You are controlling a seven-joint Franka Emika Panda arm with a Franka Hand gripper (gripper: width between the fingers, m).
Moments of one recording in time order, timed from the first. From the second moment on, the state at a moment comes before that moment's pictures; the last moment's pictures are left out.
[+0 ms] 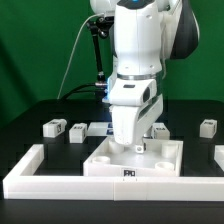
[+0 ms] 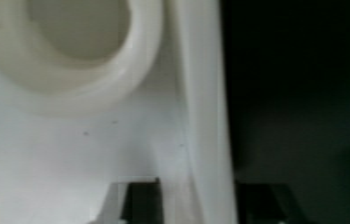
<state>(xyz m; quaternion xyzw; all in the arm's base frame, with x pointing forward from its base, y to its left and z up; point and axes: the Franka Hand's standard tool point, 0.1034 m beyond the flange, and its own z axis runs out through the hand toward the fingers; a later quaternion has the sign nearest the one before) 0.465 0.006 0.007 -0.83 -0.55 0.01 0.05</state>
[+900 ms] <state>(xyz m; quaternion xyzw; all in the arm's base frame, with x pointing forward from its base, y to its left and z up) 0.470 0.005 0.009 -0.82 -0.57 0.01 0.04</state>
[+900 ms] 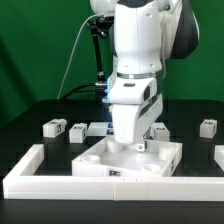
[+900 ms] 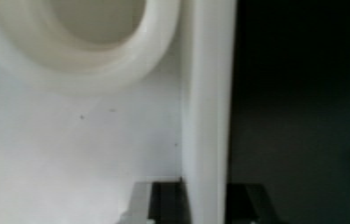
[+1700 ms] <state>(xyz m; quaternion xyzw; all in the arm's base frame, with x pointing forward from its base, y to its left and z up) 0.475 0.002 0.008 -0.73 -0.68 0.01 0.03</state>
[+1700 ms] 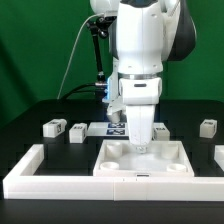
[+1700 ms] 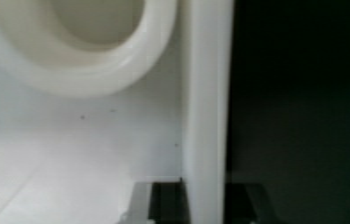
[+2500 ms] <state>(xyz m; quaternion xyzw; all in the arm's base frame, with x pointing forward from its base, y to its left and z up) 0.486 0.066 0.008 -0.69 -0.72 -0.01 0.03</state>
